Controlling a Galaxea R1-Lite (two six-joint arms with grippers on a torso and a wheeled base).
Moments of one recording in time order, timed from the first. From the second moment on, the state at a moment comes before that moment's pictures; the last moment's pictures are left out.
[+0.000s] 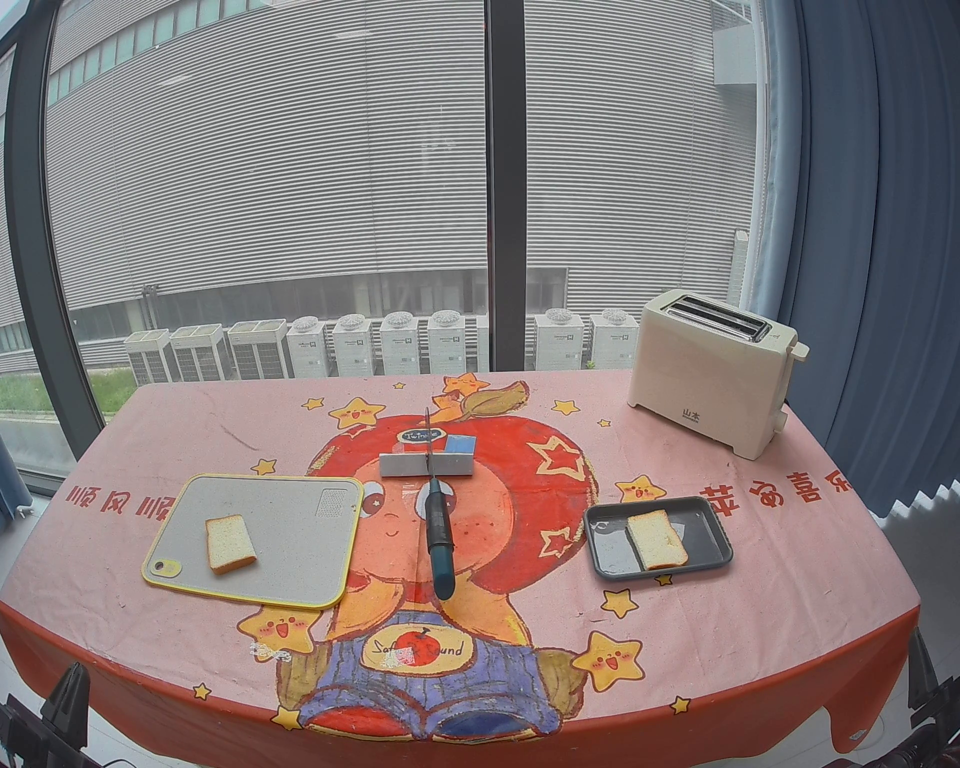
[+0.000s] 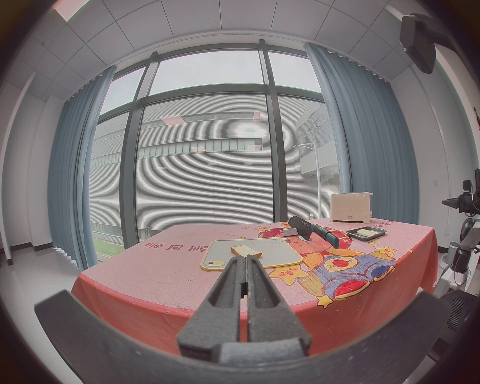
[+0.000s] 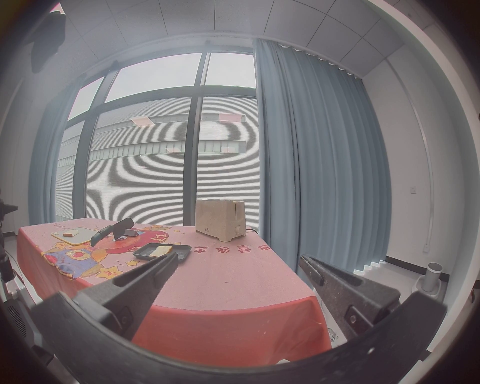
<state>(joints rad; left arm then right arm) -0.01 0.02 -0.02 0.00 -0.03 0.02 0.00 0.03 -0.03 0.02 -0.10 -0.02</state>
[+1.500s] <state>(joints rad) -0.01 0.02 -0.02 -0.01 -0.03 0.01 0.00 0.01 -0.02 0.00 0.02 -0.01</state>
